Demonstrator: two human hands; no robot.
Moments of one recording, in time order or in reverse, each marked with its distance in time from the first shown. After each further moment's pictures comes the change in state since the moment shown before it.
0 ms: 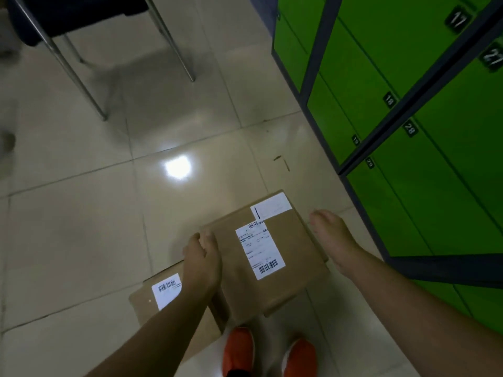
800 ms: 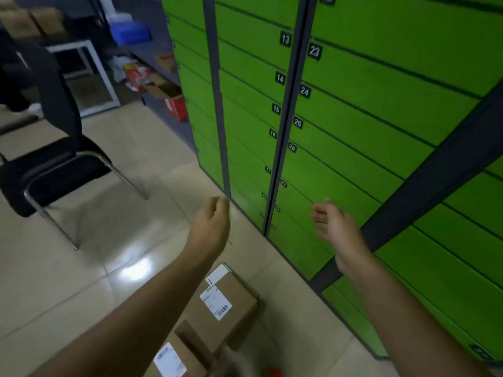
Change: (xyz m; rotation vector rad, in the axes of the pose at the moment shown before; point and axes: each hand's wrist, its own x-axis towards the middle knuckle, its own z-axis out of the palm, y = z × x) left_hand -0.329 0.397 -0.155 -0.030 -0.344 0.591; right_hand -0.420 -0.206 -0.272 0.469 0.442 -0.246
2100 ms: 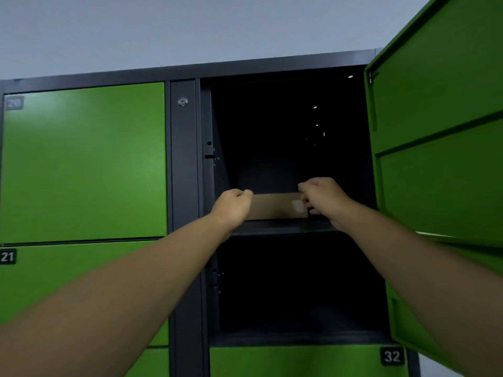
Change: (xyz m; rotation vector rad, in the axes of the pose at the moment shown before) left_hand -0.138 0.625 0.287 -0.126 -0.676 1.013; right_hand -0.147 -0.384 -0.511 -0.176 0.944 -0.678
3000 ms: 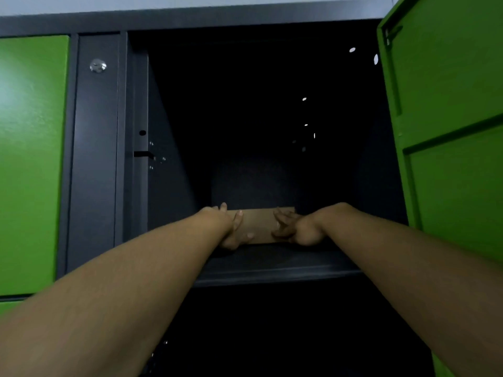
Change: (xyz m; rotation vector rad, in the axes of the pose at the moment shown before) left_hand 0.167 -0.022 0.078 1.463 -0.363 -0.034; right_hand 0.186 0.095 0.023 -1.256 -0.695 -0.136
